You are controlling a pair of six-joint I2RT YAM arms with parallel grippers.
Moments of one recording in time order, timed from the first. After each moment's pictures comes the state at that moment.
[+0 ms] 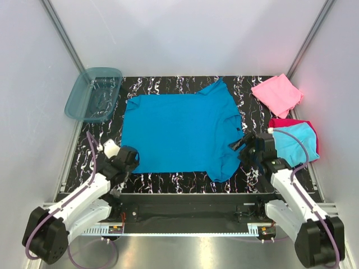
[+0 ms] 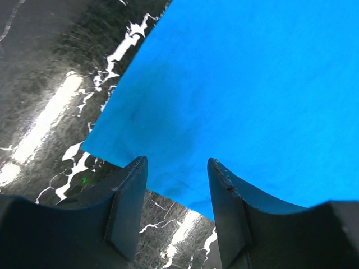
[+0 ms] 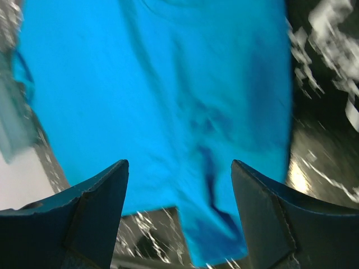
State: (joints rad) left arm -0.50 0.84 0.39 -0.54 -0.51 -1.09; right arm 0.18 0.90 0.48 -0.27 -0.09 0.99
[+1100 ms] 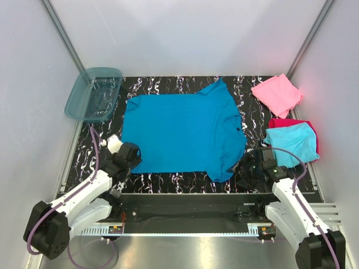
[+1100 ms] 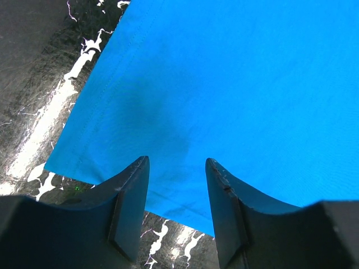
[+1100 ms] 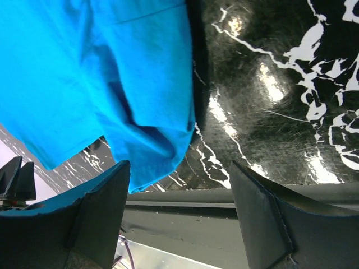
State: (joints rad) left arm -0.50 0.91 0.41 -0.42 -0.48 -1.02; right arm 0.19 0.73 0.39 -0.70 -0.25 1.00
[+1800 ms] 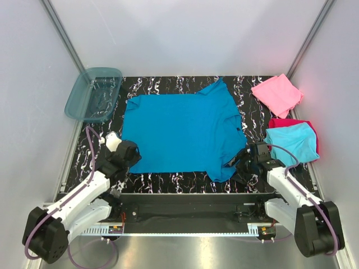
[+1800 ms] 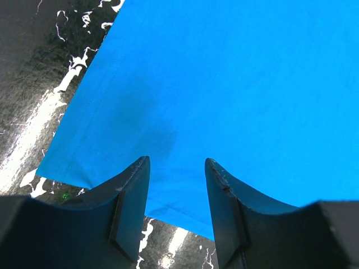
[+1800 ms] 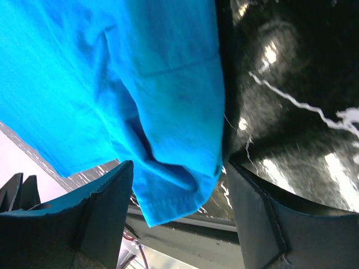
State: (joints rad) left arm -0.50 0.86 0.45 -0.44 -0.48 -1.00; right arm 0.20 0.97 0.37 -0.45 -0.29 1.04
